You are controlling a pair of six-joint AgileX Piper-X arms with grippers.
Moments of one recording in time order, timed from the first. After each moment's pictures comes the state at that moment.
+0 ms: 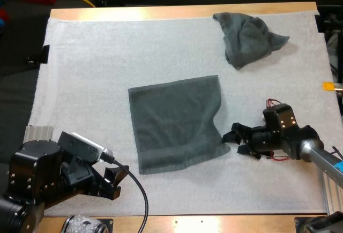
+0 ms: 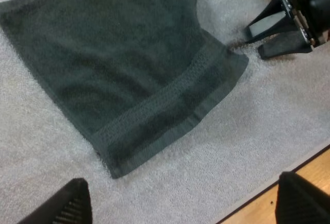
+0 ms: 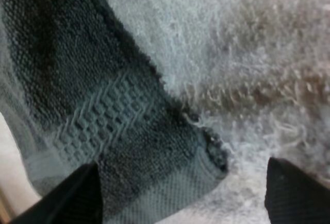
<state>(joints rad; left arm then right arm) -0.23 0.64 -1.15 1.52 0.36 -1.76 0.36 1.42 -0.55 0.32 -0.60 -0.98</state>
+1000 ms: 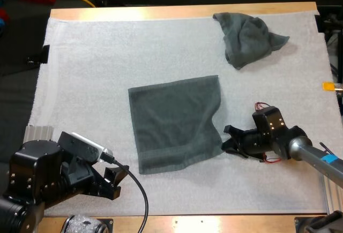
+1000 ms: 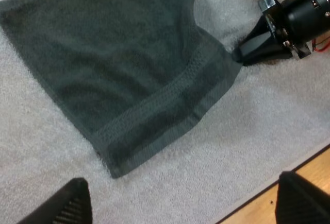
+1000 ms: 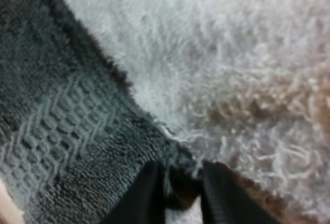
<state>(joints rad) -0.23 0.64 -1.15 1.52 0.36 -1.76 0.43 1.52 -0.55 0.25 -0.56 -0.91</state>
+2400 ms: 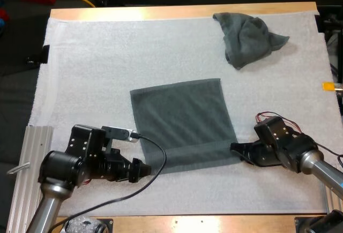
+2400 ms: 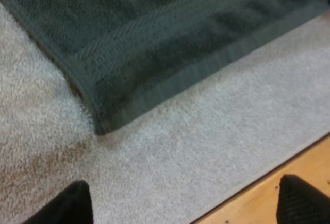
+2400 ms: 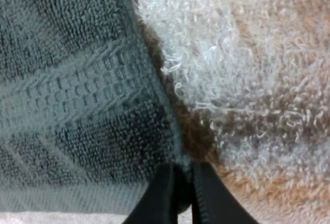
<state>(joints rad) -0.23 0.84 -0.68 1.18 0.50 -1.87 0.52 1.26 -0.55 0.62 -0.22 -1.11</state>
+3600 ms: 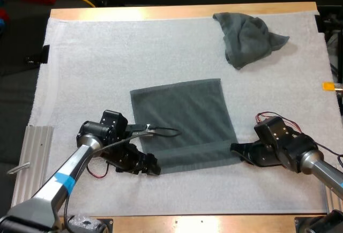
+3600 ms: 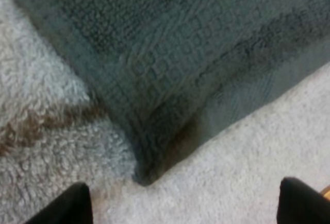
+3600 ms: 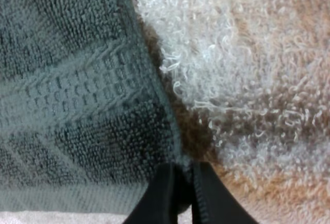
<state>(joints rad) -0.23 1.38 -0.63 0.96 0.57 -1.82 0.52 1.26 -0.55 0.62 -0.22 -1.12</state>
